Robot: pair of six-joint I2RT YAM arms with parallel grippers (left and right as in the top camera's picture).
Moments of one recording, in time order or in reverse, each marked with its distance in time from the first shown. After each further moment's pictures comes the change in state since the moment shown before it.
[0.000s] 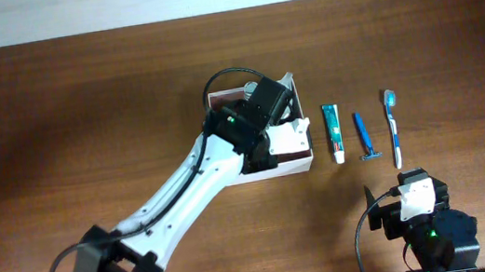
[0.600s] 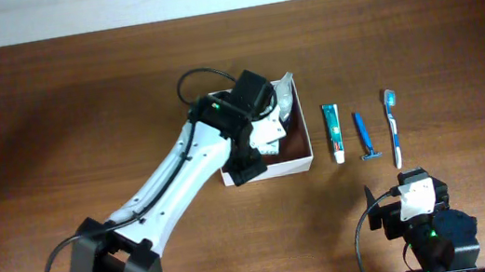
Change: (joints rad) left arm 0.087 0.027 0.064 -0.196 -0.029 -0.265; right arm 0.000 0.000 0.000 0.000 0.000 0.000
